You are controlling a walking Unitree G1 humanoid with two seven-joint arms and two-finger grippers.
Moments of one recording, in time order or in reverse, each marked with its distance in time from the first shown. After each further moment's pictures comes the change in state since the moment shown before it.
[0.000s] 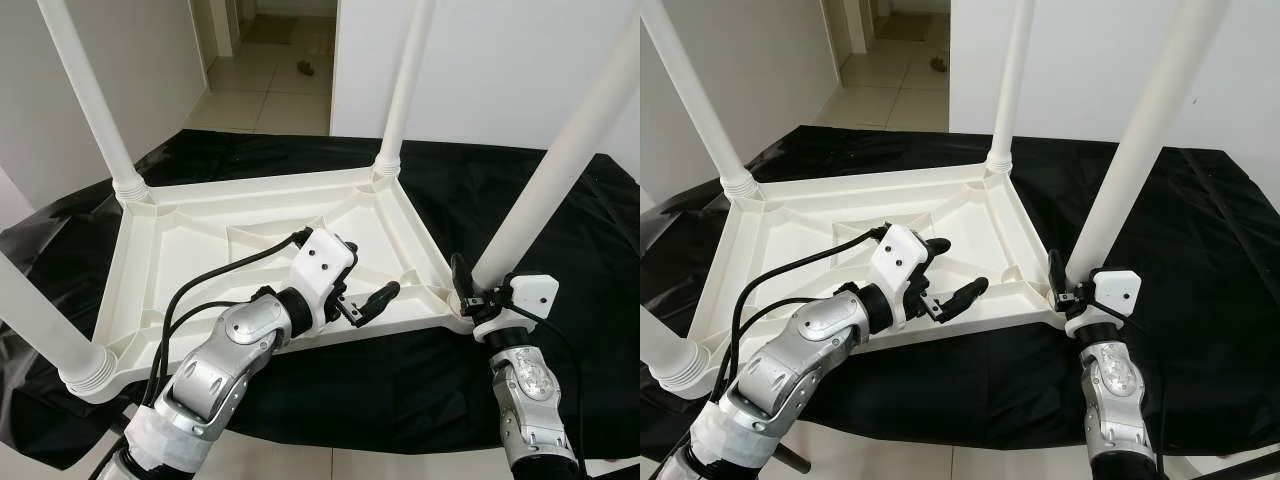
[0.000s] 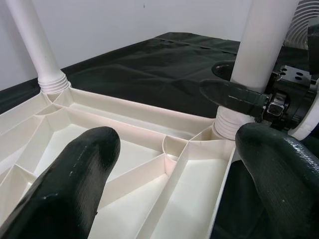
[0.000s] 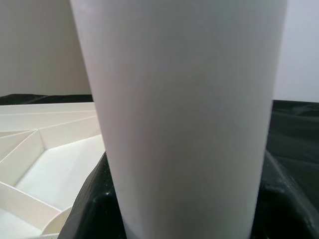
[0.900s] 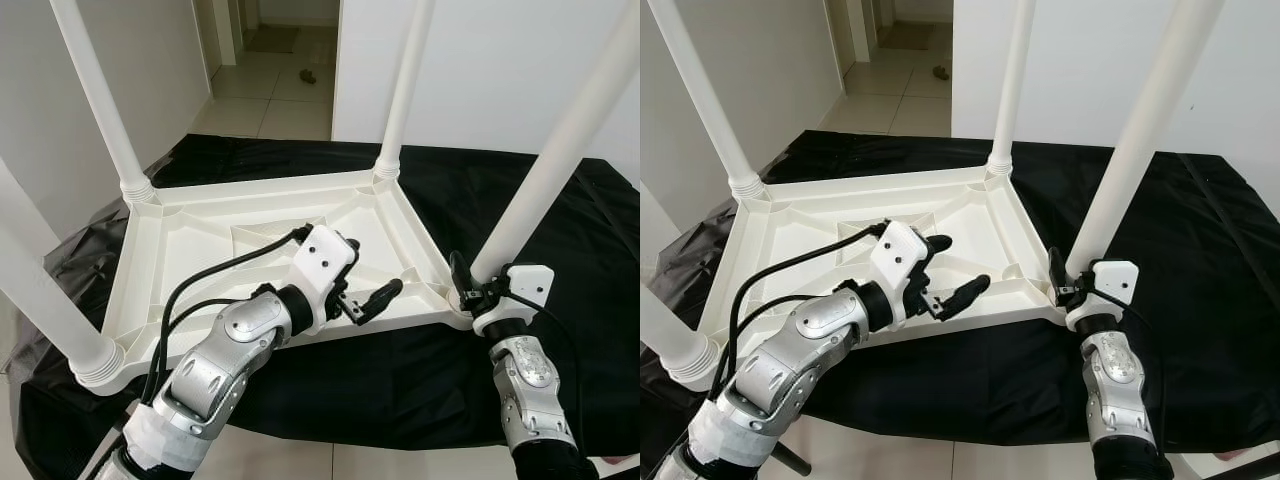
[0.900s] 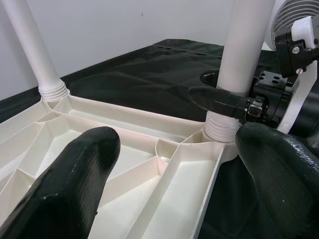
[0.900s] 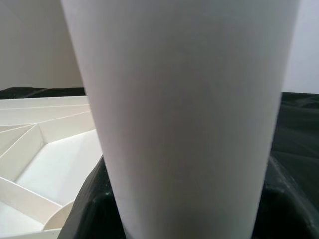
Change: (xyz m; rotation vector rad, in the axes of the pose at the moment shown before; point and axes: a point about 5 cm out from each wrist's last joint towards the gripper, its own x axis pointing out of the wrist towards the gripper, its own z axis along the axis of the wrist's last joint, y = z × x) left arm -0.001 -0.001 0.004 0.002 -0.009 -0.008; right arm 0.013 -0.007 -0.004 -0.004 0.066 0.005
